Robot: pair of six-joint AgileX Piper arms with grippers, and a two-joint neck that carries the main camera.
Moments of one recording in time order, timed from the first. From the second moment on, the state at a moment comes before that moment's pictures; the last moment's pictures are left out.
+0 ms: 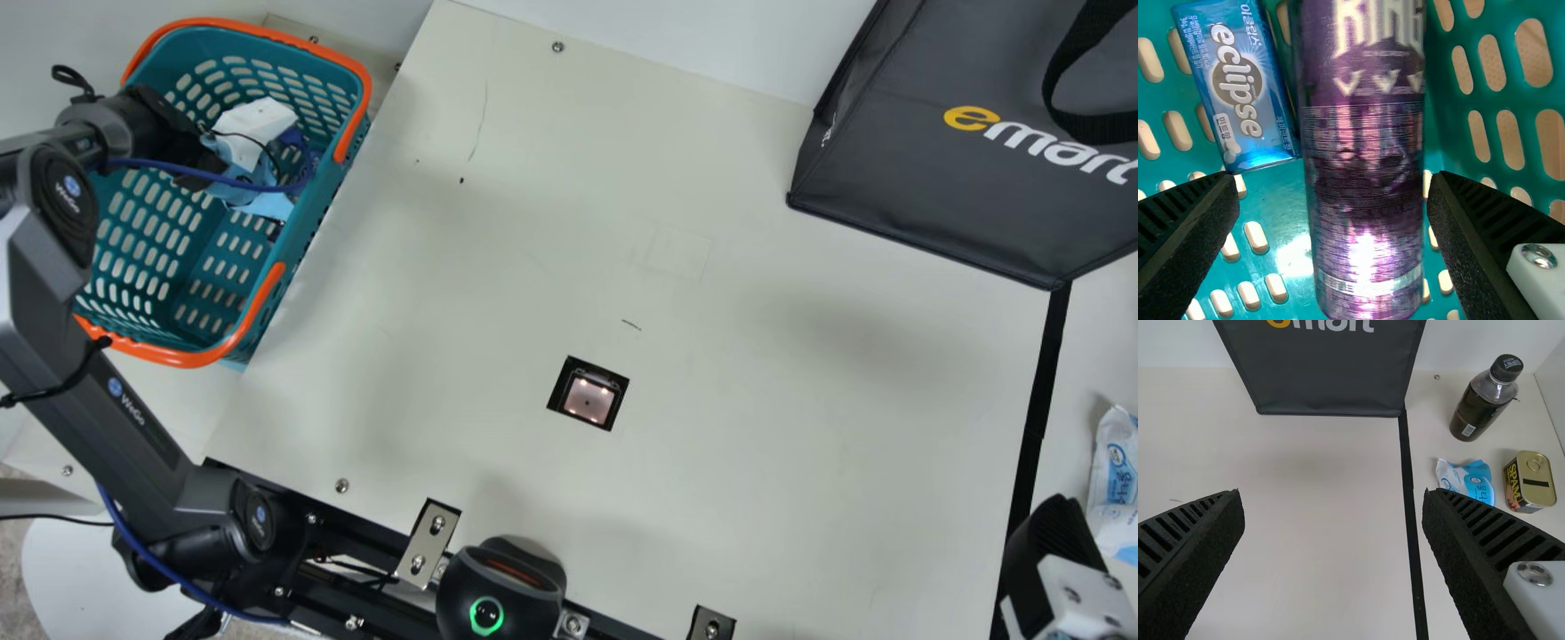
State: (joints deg) left arm 34.2 129.3 -76.0 -24.6 42.2 68.9; right arm 0.7 42.7 -69.8 -0.8 69.5 0.0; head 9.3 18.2
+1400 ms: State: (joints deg) left arm 37.0 120.9 -69.1 -30.8 41.5 73.6; right arm 0.7 42.7 -69.8 -0.8 69.5 0.0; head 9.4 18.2
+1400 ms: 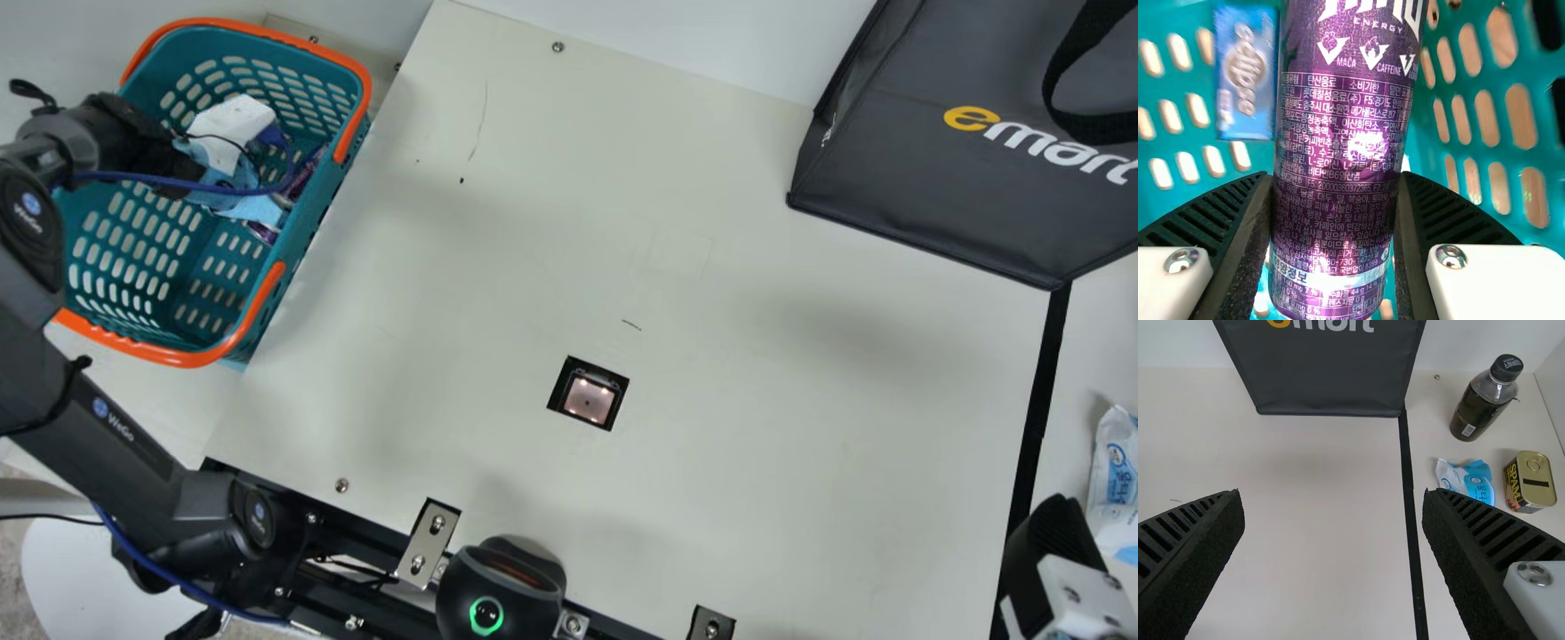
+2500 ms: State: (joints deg) left arm 39.0 101.1 -74.1 -36.7 44.7 59.6; right arm 0.7 42.7 -69.8 -0.8 69.5 0.0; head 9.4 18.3
